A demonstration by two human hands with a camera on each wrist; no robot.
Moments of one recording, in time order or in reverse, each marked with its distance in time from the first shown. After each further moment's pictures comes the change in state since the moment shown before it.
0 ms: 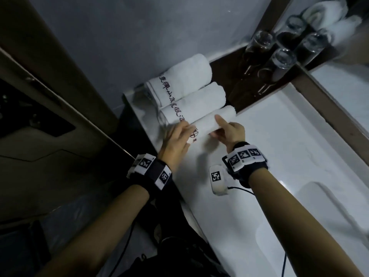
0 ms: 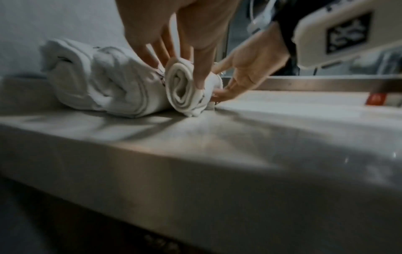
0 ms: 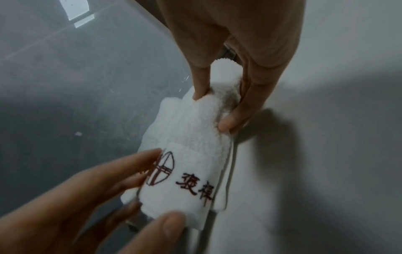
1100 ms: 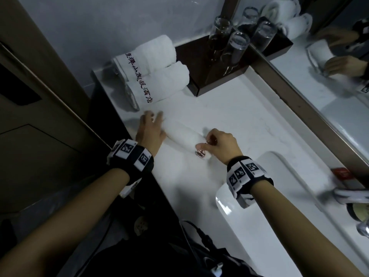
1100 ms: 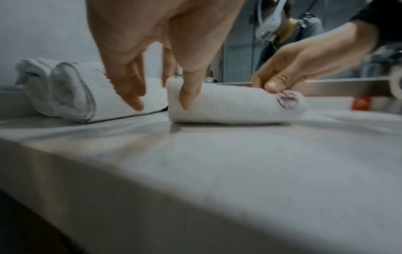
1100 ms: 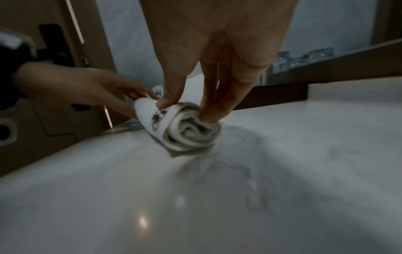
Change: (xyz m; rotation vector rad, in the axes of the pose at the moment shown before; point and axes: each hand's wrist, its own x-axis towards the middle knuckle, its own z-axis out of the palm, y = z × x) left_hand -0.039 0.048 0.044 0.186 -0.027 -0.317; right_hand -0.059 0.064 -0.133 -0.977 -0.162 -0.550
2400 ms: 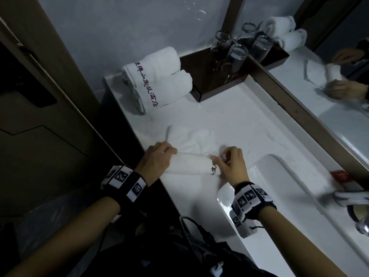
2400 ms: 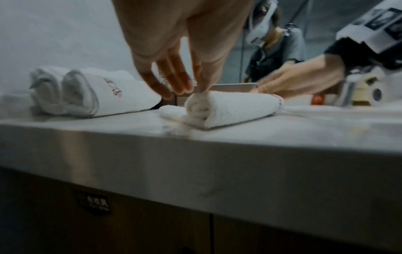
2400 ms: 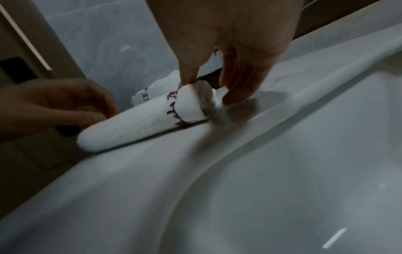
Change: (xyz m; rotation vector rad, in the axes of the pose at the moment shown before) left_hand -0.071 -0.012 0.005 0.037 -0.041 0.424; right_hand -0.053 0.039 0.022 0.250 0.244 0.062
